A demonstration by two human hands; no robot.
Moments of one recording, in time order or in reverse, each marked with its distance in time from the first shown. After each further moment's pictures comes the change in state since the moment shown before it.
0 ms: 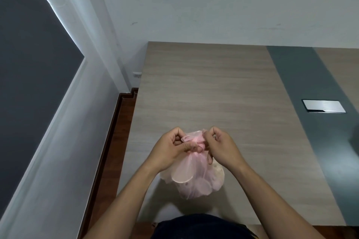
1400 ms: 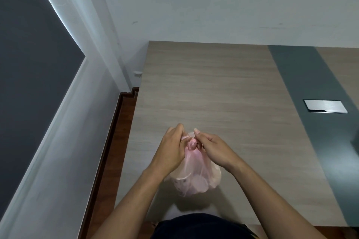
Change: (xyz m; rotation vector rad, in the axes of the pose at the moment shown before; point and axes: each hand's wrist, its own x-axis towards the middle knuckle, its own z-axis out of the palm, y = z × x) left_hand 0.008 -0.011 0.011 0.612 0.218 0.206; right_hand 0.010 0.001 0.009 -0.046 -0.215 0.019
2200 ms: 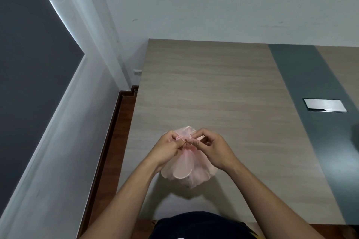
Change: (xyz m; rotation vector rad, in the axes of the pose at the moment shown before) left_hand 0.010 -0.023 0.004 -0.654 -0.175 -0.521; right_hand 0.006 0.030 0.007 0.003 0.112 -0.187
